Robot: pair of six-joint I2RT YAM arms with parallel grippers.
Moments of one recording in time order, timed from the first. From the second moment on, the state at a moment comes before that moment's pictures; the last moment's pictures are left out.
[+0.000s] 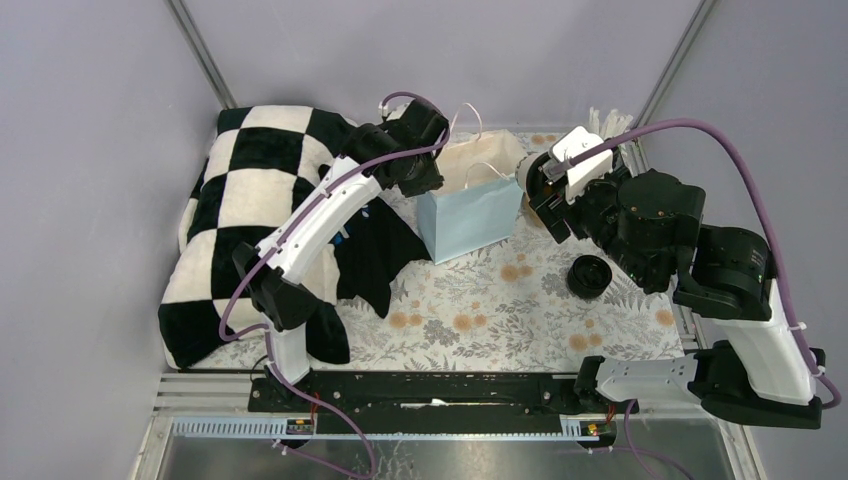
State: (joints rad) left arm -0.72 1.87 2.16 -1.22 -0.25 -0.93; right arm 1.09 1.12 1.92 -1.11 0.67 -0.29
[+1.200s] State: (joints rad) left arm -1.07 1.34 1.41 -0.74 -0.50 -0.50; right arm 1.09 1.04 1.80 -1.27 0.45 -0.42
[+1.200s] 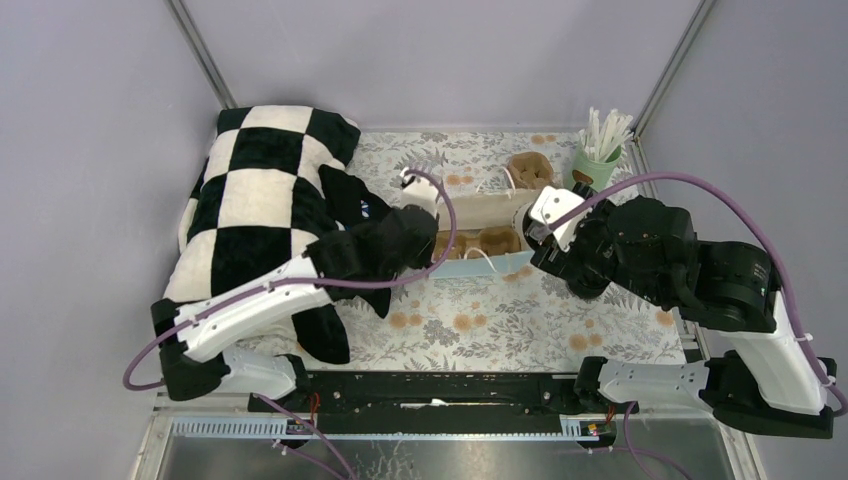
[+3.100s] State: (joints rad) left arm -1.38 1.12 1.04 -0.65 -0.82 -0.88; right arm 1.10 1.01 1.13 -1.03 0.22 -0.88
